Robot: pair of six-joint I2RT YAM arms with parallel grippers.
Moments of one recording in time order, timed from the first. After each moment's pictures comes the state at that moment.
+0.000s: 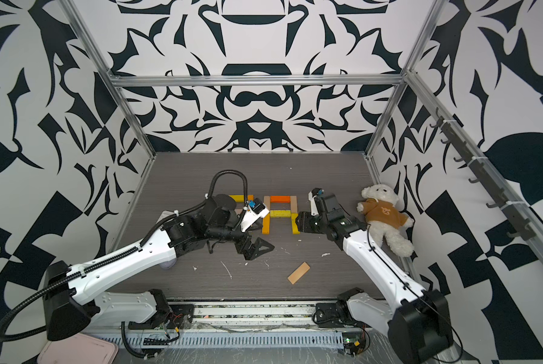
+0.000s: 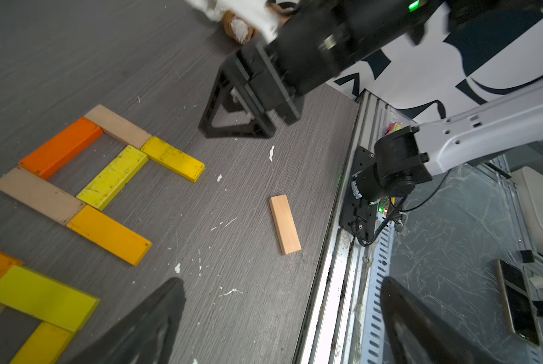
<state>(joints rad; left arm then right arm) -1.02 1.29 1.06 -0.41 0.34 -0.17 0.35 1.03 0.80 -0.63 -0.15 0.41</state>
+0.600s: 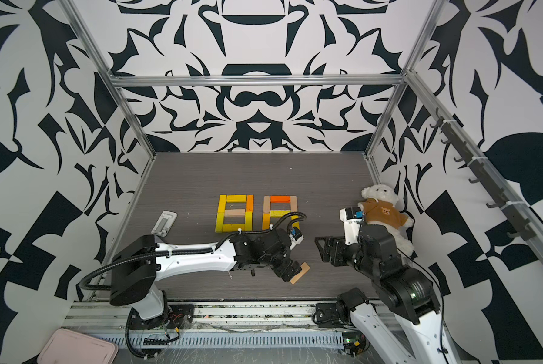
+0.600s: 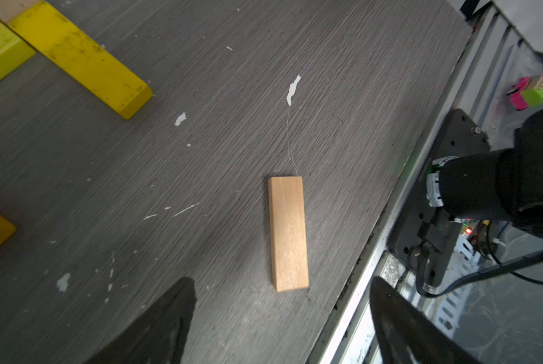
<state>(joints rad) -1.27 1.77 1.21 -0.33 0.05 -0.39 0.35 0.52 1.06 -1.20 -0.19 0.40</state>
